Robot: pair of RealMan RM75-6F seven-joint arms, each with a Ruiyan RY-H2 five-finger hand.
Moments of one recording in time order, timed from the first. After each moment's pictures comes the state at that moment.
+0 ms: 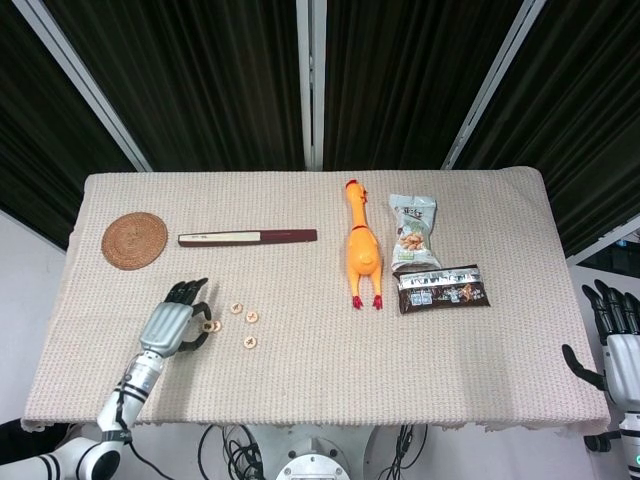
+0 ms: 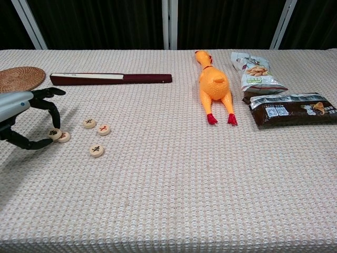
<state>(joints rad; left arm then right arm) -0.42 -1.54 -0.07 -1.41 1.36 1.08 0.11 0.00 -1.03 0.07 -1.69 -1.51 1.55 0.04</state>
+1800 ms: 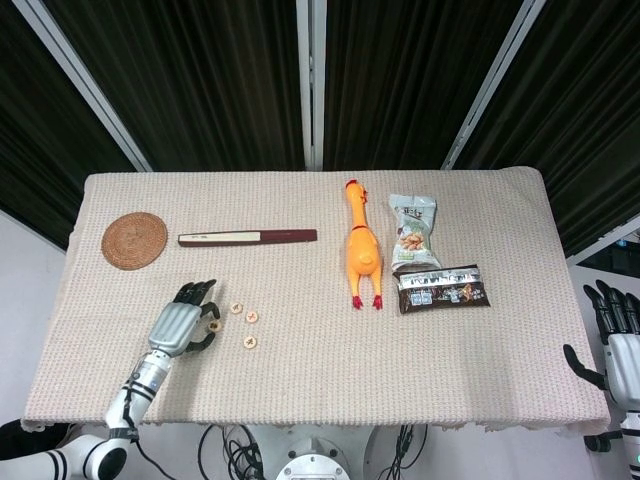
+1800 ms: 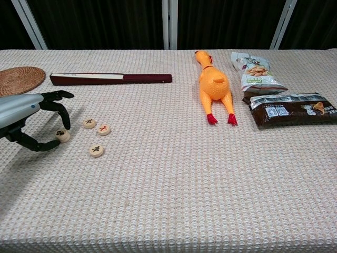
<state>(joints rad) -0.45 -1.56 -0.06 -1.42 1.34 1.08 0.14 0.00 -1.03 0.07 -1.69 -1.50 1.54 0.04</state>
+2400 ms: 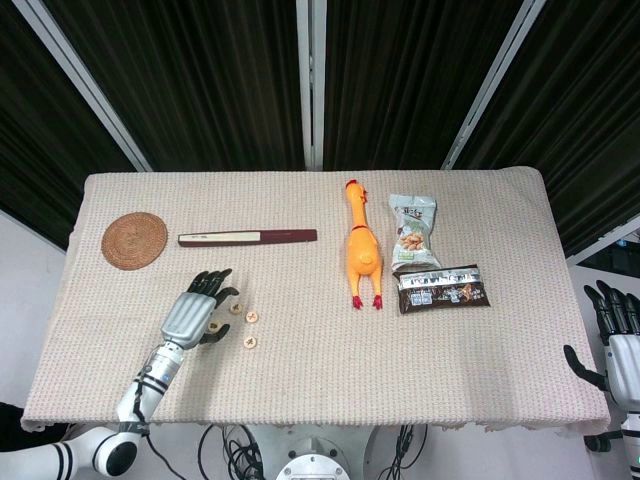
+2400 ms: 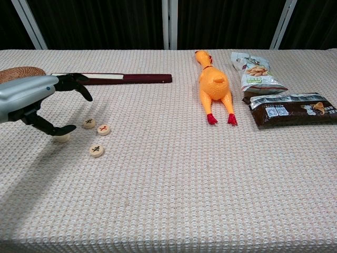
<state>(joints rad) -0.50 -1.55 -0.11 -1.53 1.29 1.07 0.25 0.00 -1.02 0.07 -1.69 -1.51 1.55 0.04</state>
